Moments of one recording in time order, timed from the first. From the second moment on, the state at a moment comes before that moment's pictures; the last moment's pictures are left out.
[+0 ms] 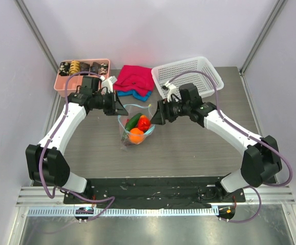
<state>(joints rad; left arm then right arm) -0.21 1.47 1.31 -0.70 0.68 -0.33 0.52 1.47 1.16 -0.29 -0.59 0.23</state>
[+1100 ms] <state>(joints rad) -0.40 1.53 1.43 -0.76 0.58 -0.04 0.66 1.34 0.90 0.16 -0.54 0.80</state>
